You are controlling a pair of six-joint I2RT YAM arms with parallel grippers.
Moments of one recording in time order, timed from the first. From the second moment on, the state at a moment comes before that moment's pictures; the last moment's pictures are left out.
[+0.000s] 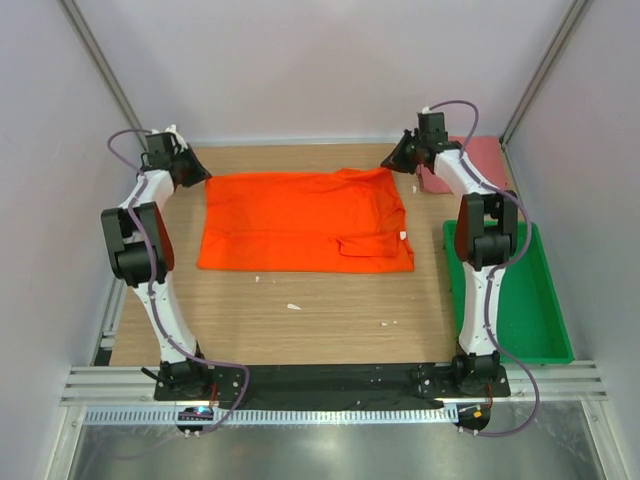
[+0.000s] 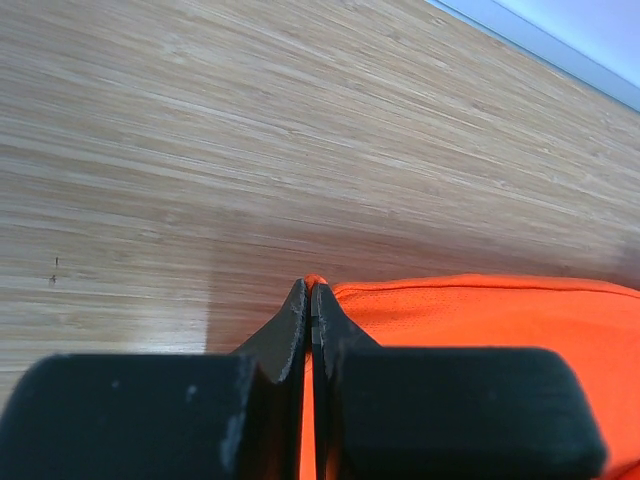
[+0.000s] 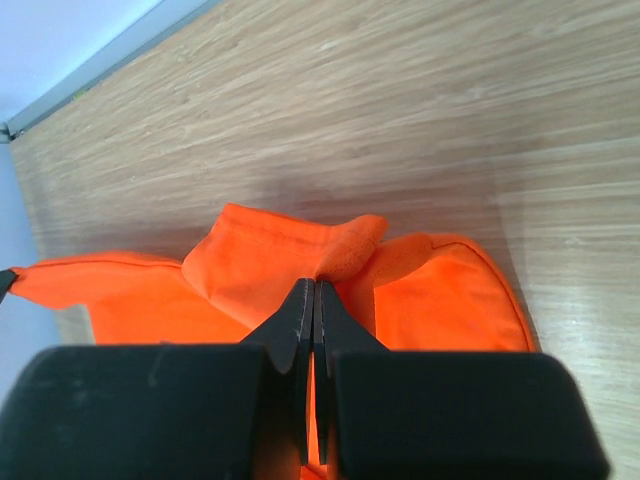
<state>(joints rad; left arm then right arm) 0.18 2.11 1.64 -0.22 0.32 -0.33 0.10 2.25 1.91 -0.38 -0.32 0.63</state>
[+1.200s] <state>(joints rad) 0.19 2.00 1.50 -0.25 0.34 -0.23 0.12 1.97 1.49 -0.36 -0.39 0.71</state>
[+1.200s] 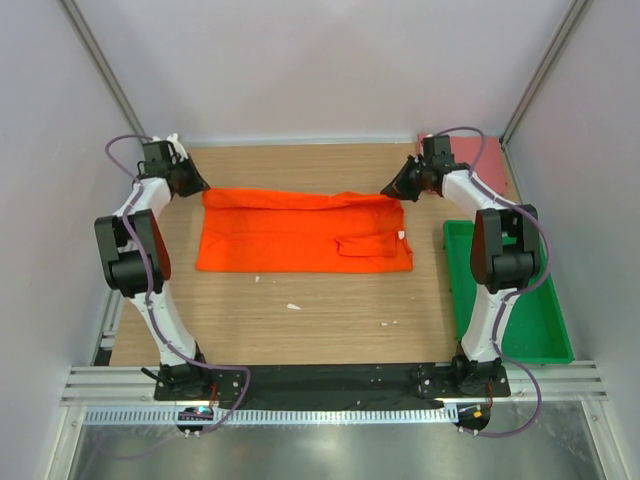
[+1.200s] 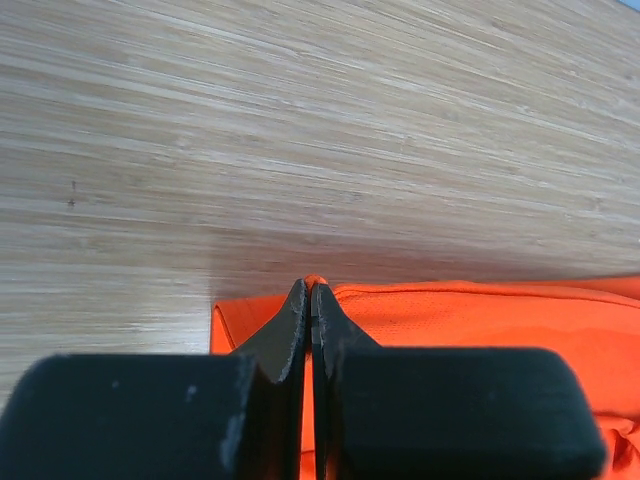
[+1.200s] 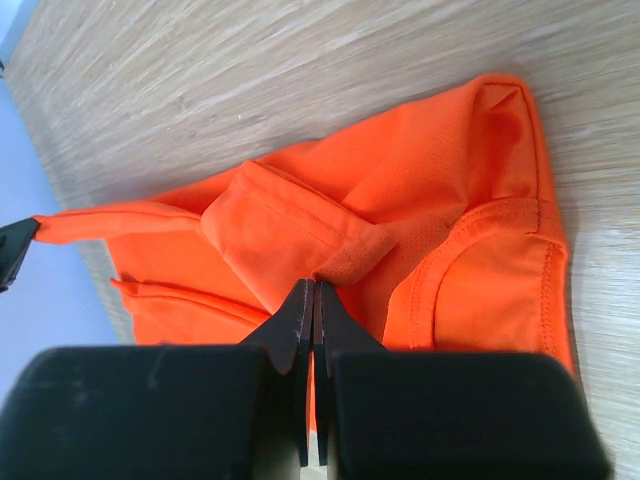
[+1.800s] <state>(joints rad) 0.20 1.99 1.42 -0.23 0.33 -0.24 0.14 1.93 1.39 -0.36 -0.40 0.71</state>
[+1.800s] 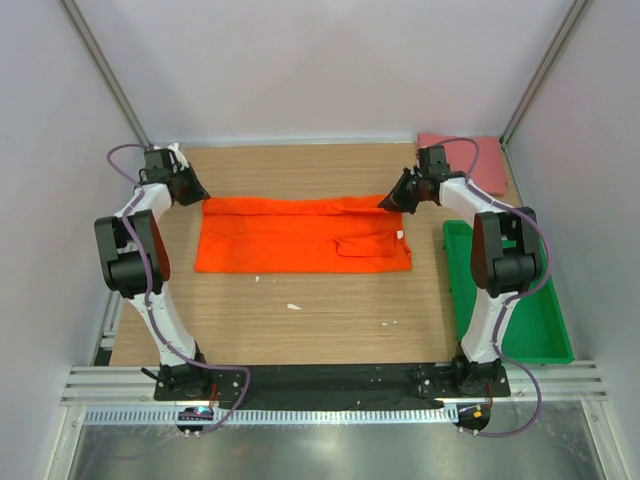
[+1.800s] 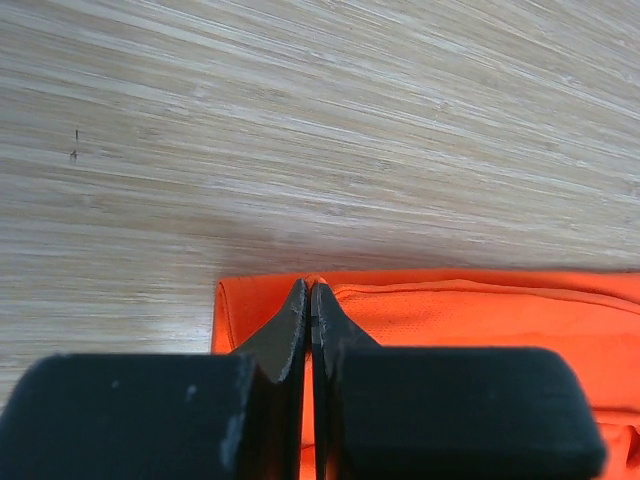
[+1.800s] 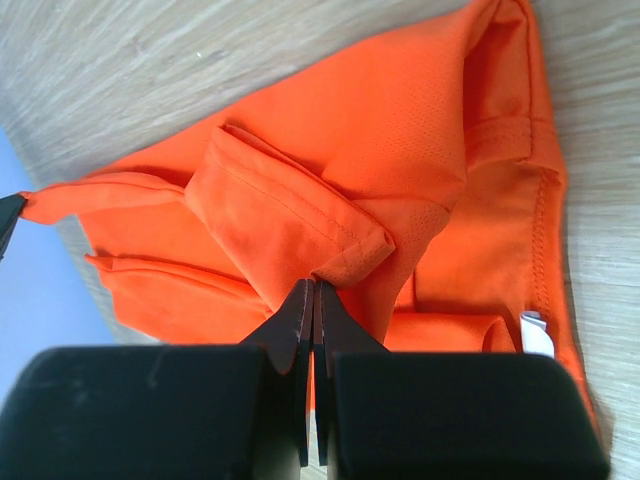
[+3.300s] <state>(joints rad) 0.23 1.75 1.36 -0.47 0.16 -0.33 0.18 1.85 1.32 -0.49 -0.32 0.57</state>
